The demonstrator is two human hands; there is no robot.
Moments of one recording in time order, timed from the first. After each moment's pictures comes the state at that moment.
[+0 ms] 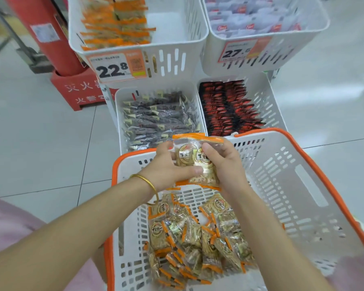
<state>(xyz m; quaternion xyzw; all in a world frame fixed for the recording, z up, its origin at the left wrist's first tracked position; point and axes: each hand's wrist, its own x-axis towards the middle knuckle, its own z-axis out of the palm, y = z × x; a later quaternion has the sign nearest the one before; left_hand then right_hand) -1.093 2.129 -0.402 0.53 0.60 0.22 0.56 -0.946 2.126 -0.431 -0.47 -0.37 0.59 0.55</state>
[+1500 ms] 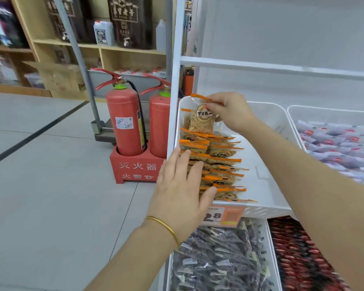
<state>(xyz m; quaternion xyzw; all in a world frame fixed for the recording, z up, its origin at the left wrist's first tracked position) -1.231 2.302 -0.312 0.73 0.63 0.27 -0.07 -1.119 2.474 -0.212 -0.43 -0.81 0.17 0.35</state>
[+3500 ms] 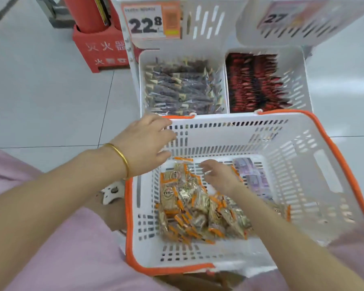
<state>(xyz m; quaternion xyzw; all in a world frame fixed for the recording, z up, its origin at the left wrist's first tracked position) -1.170 2.097 -0.379 0.85 0.52 -0.09 0.06 -0.953 2.102 -0.527 -0.60 -0.66 0.46 0.06</state>
